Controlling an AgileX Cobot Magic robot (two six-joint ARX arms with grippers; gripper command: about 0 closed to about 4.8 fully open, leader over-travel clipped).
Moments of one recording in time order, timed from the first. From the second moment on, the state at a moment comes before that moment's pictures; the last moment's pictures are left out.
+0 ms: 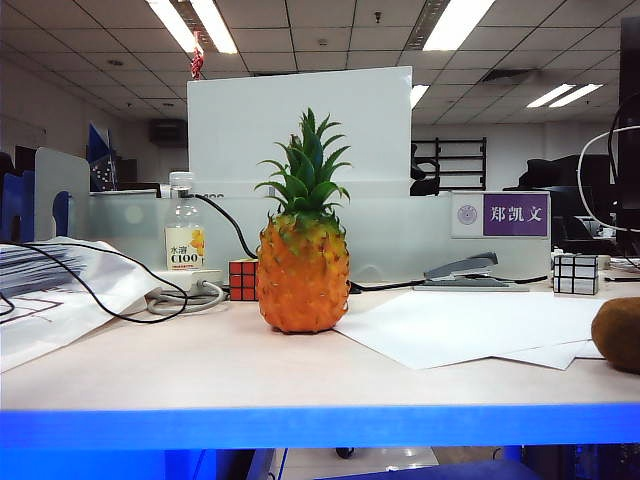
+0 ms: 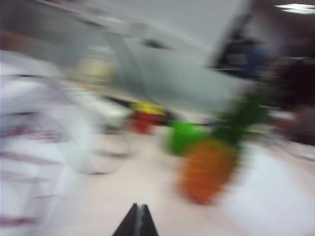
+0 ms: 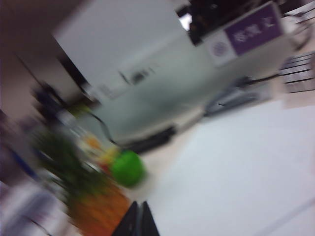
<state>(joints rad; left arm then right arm) 0.04 0.00 0.01 0.08 0.39 -0.36 -0.03 0.00 0.01 0.13 -0.25 0.60</state>
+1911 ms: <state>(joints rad) -0.15 0.00 0.01 0.17 0.74 -0.51 0.50 1.68 1.03 0.54 -0.22 -0.11</state>
